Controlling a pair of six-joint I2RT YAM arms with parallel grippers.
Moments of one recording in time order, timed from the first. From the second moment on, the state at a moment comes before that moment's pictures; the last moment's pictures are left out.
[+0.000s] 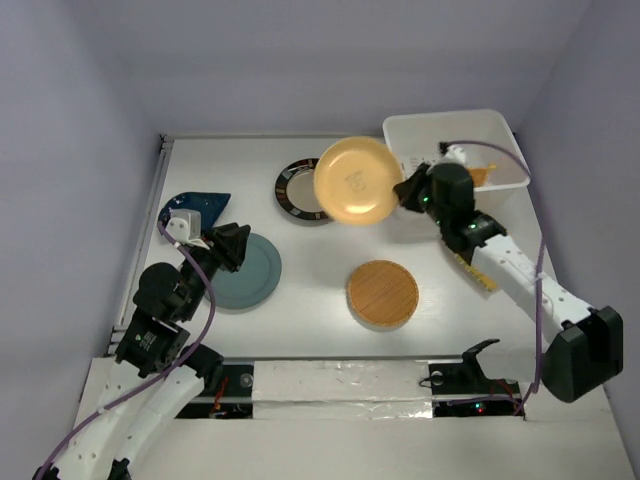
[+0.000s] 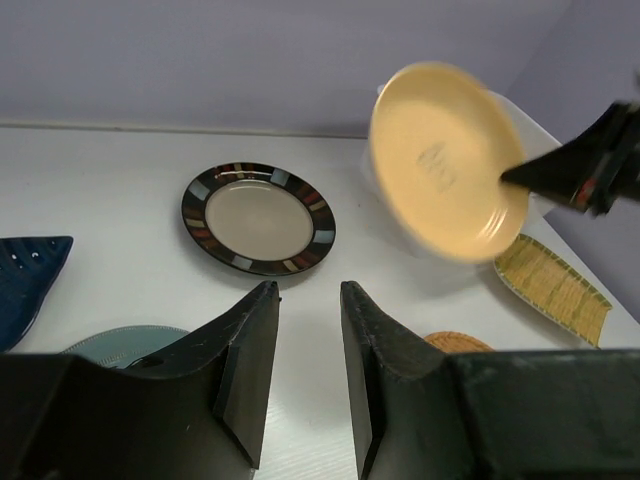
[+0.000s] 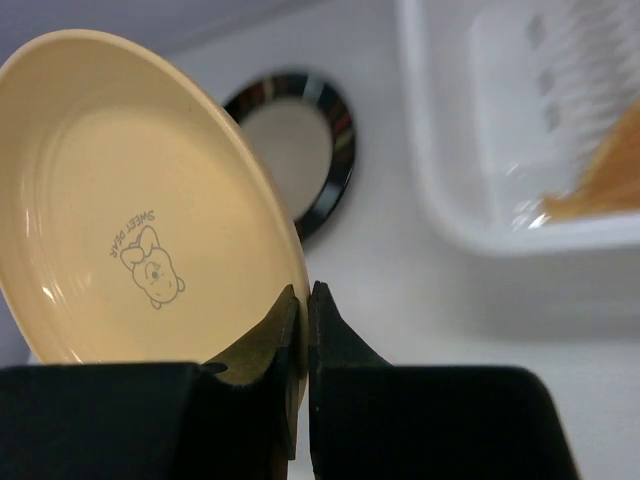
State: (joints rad) left arm -0.50 0.42 0.68 -0.21 -0.11 -0.31; right arm 0.47 1.25 0.99 -0.11 0.15 0.59
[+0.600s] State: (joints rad) left arm -0.50 0.40 0.68 -0.21 -0.10 -0.31; right arm -0.01 1.56 1.34 -0.29 0.30 0.58
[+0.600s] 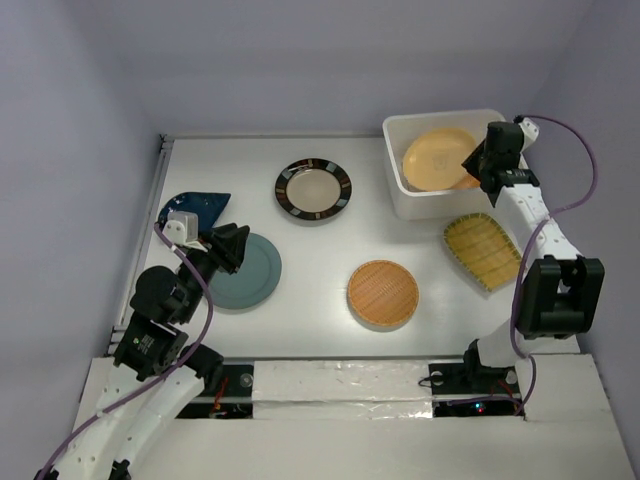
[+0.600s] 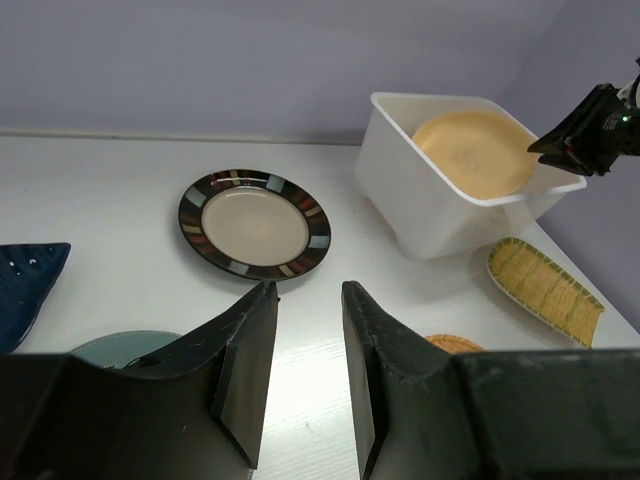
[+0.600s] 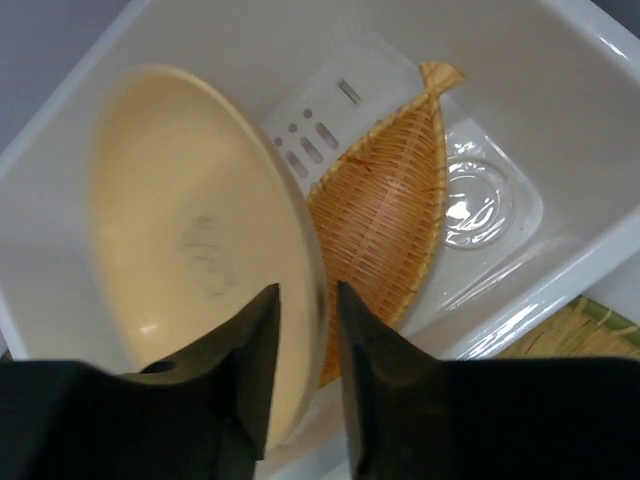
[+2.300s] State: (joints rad) left arm -0.50 0.40 0.68 -0.21 -0.13 -0.32; right arm 0.90 2.23 1.08 0.79 -0.23 1.28
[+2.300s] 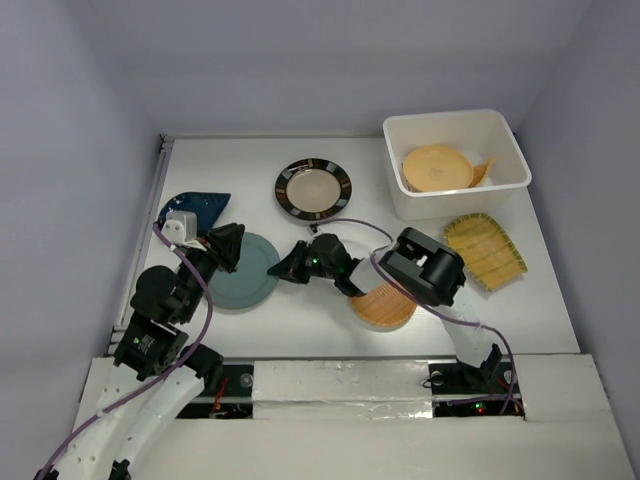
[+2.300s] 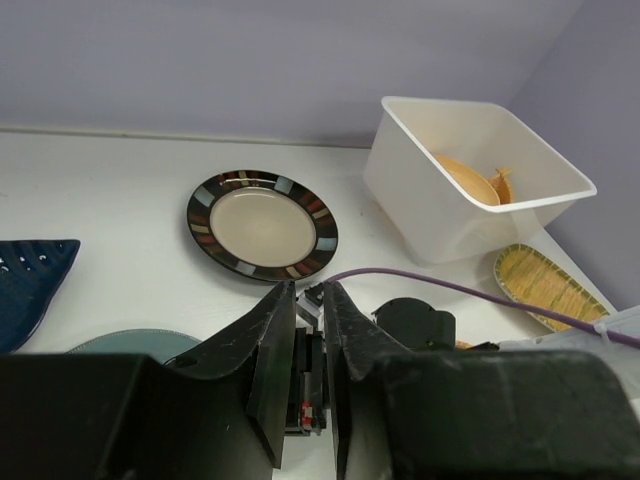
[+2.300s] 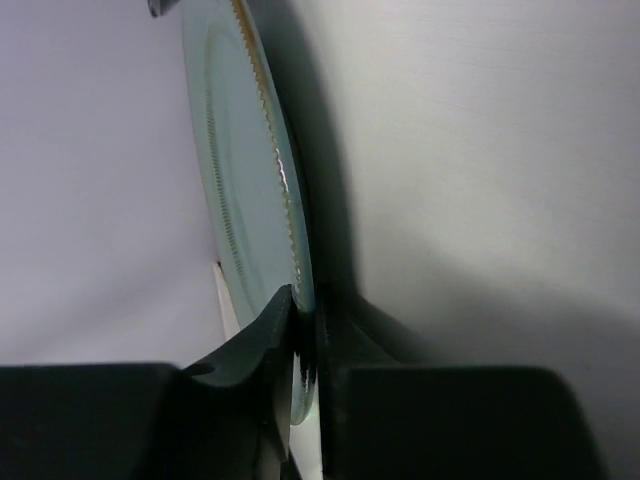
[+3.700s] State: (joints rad) left arm -0.50 0.34 0.68 -0.21 -0.11 -0.33; right arm -0.12 1.65 1.29 -0.16 -0.13 0.75
